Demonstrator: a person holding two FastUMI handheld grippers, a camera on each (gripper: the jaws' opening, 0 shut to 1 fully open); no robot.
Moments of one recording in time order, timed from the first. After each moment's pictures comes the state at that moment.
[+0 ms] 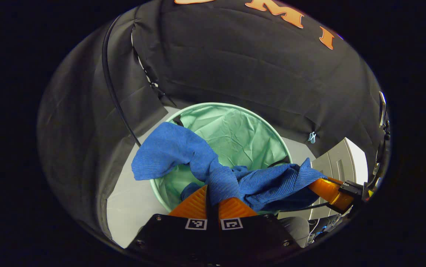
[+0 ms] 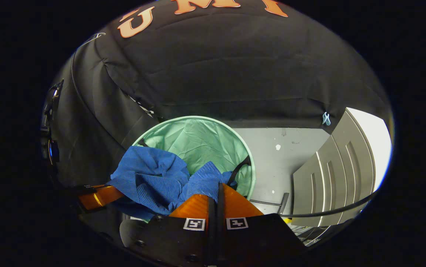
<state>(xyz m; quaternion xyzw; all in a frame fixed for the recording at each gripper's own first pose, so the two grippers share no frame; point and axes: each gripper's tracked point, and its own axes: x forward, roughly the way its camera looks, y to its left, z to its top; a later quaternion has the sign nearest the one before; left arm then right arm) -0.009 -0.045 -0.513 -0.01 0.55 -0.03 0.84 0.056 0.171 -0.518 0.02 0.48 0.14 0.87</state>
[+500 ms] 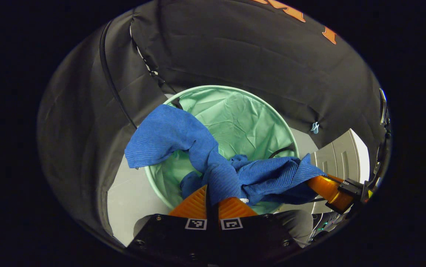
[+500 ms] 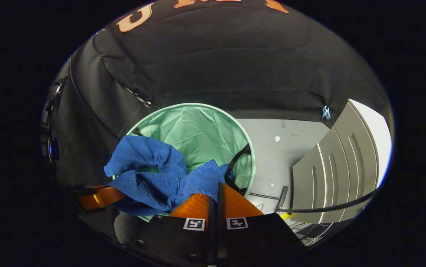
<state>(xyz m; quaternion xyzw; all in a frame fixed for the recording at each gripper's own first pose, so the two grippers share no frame) -0.032 -0.042 -0.534 0.01 0.59 -0.02 0.81 0.044 0.168 -0.542 0.01 0.51 0.13 0.85</state>
